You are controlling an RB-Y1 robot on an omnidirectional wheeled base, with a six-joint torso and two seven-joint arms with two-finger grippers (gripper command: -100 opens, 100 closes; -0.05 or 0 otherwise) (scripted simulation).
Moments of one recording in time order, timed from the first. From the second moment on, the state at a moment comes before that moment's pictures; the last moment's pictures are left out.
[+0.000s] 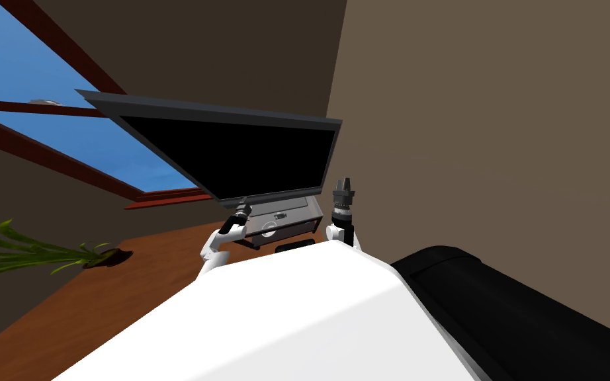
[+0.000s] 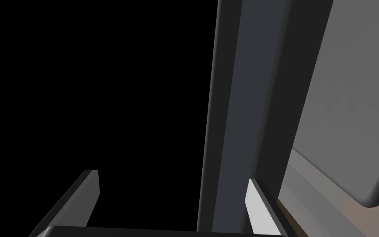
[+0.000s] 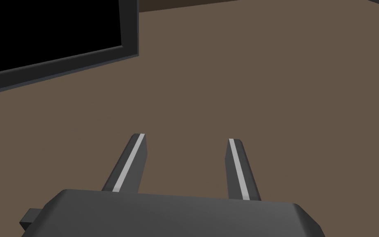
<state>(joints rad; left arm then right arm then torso) 0.06 0.26 0.06 -1.58 0.07 0.21 0.17 0.50 0.04 0.05 -2.21 -0.06 -0.63 0.05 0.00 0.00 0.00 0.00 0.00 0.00</state>
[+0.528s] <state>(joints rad) -0.05 0.27 0.06 -1.42 0.11 0.36 0.18 0.50 0.04 0.05 -2.21 -0.06 -0.63 0.05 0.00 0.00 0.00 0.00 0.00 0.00</state>
